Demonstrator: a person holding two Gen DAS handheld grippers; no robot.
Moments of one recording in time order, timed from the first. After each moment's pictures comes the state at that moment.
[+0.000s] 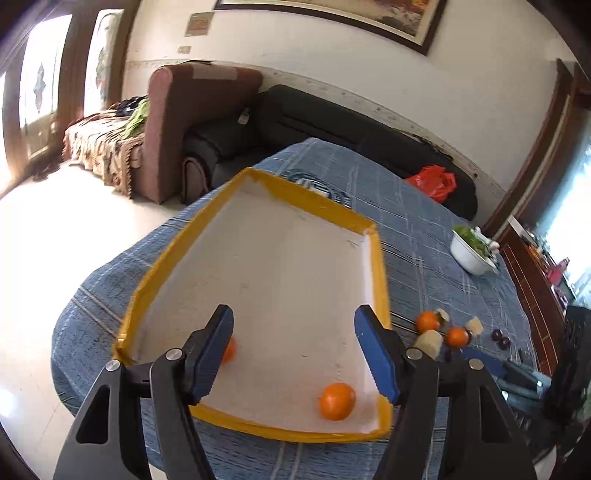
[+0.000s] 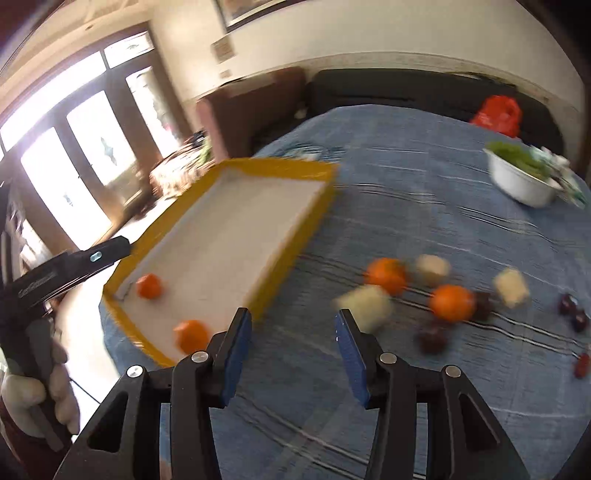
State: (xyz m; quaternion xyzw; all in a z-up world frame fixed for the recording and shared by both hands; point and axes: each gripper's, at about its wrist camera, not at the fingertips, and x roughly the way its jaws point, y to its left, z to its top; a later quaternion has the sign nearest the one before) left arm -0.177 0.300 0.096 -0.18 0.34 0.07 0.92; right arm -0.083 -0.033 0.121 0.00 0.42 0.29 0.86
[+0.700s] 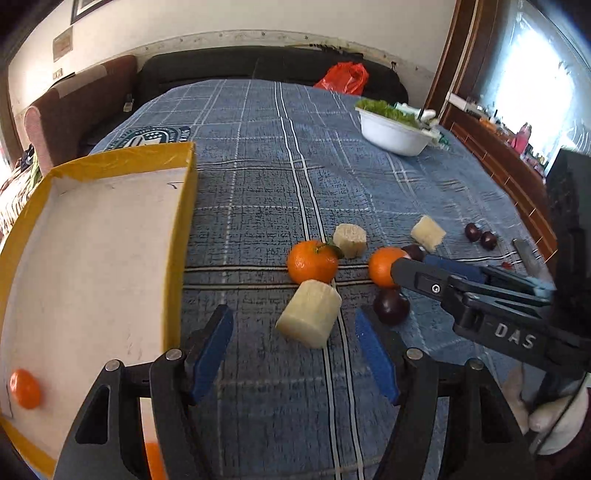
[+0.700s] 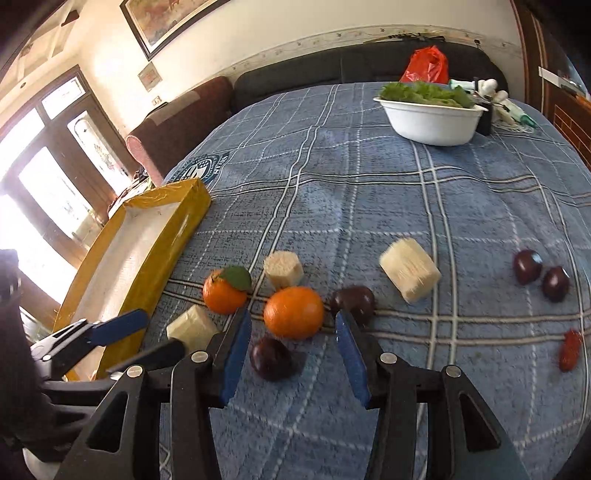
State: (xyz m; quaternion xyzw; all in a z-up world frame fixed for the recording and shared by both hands) left arm -0.063 0.123 0.032 -0.03 0.45 -0.08 0.89; right arm -0.003 -0.115 0.078 0.07 0.45 0.21 0.86
